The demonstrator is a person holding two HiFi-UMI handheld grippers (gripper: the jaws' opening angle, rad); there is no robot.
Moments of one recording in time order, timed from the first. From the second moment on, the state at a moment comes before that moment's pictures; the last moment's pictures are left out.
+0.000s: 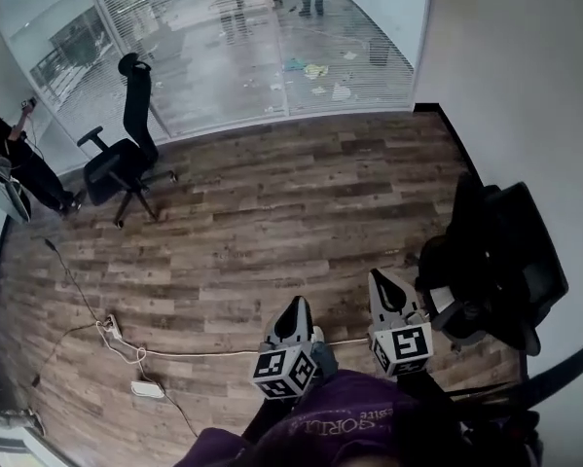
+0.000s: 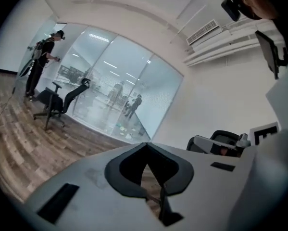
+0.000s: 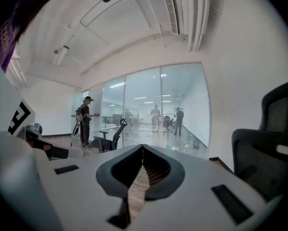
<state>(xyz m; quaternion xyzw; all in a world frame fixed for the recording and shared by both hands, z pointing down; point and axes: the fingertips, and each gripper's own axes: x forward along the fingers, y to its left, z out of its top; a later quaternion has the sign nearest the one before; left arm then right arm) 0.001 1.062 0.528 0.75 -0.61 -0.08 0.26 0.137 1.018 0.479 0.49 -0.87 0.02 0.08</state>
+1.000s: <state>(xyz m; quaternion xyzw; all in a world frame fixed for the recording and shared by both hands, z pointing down) -0.112 0.305 0.484 0.72 -0.64 -0.13 0.25 0.078 0.300 0.442 0.53 -0.85 -0.01 0.07</state>
